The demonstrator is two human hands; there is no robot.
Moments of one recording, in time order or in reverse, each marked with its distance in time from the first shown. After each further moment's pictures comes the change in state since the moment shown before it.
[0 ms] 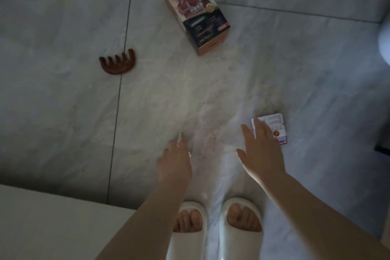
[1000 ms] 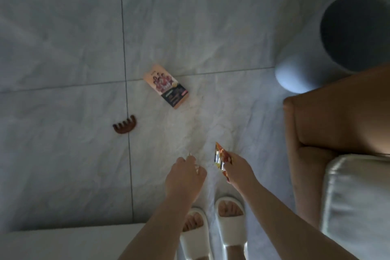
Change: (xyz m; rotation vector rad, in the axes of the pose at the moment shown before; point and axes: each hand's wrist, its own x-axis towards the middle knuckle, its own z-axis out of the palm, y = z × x) left_hand -0.136 0.063 -0.158 -0.108 0.018 0.204; right_hand -0.113 -0.010 -0.150 1.124 -0.105 0.440
